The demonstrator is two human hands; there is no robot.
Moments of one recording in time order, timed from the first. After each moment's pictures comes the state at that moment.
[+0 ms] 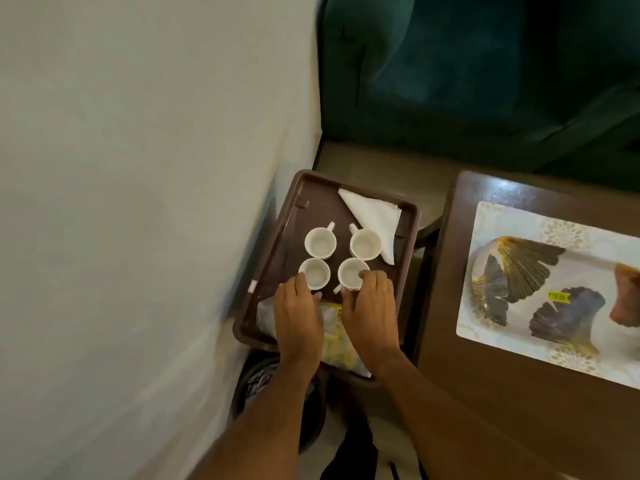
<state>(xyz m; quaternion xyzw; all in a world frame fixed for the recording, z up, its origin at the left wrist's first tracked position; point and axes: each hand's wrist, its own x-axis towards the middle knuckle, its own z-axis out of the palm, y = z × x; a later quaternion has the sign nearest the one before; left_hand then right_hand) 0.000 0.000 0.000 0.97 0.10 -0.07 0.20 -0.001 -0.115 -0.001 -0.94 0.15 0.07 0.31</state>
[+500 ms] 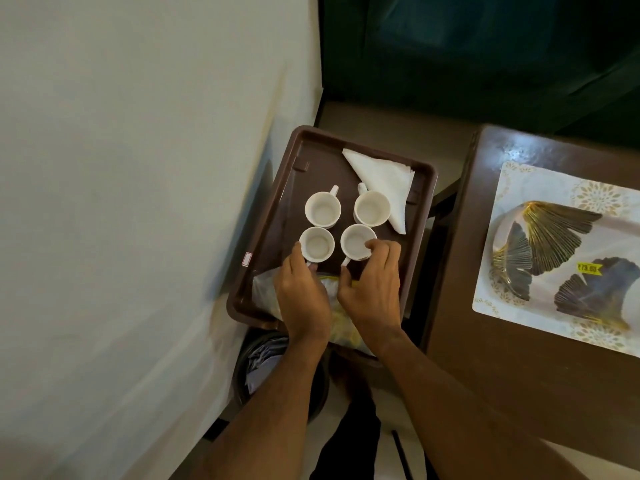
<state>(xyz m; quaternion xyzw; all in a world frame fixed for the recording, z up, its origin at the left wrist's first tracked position) -0.001 -0.009 -0.024 0.93 0.20 0.00 0.30 -0.005 -0.108 -0.042 -0.91 0.16 0.00 0.38</state>
